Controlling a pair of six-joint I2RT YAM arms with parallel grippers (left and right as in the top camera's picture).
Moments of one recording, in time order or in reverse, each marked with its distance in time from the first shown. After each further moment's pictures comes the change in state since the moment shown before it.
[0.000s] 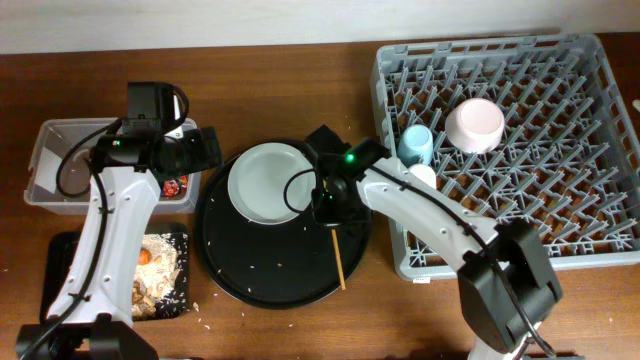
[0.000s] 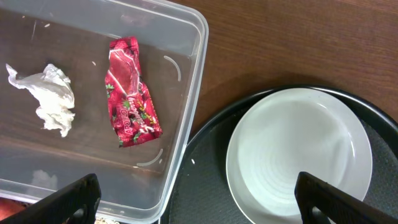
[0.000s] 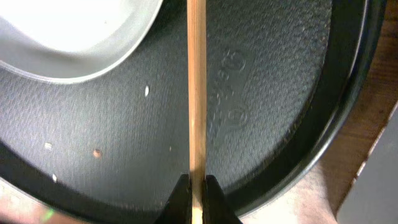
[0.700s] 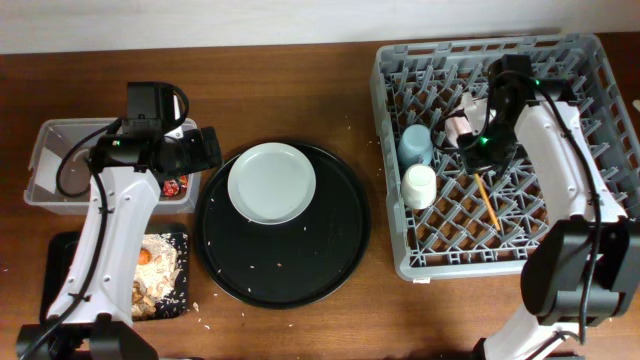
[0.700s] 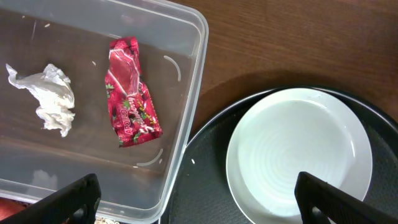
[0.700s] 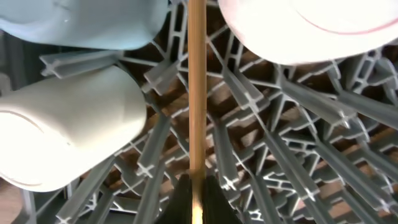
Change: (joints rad) left arm 0.000 0.000 0.000 0.000 0.000 0.000; right arm -0.714 -0.019 0.142 -0.170 0.123 -0.826
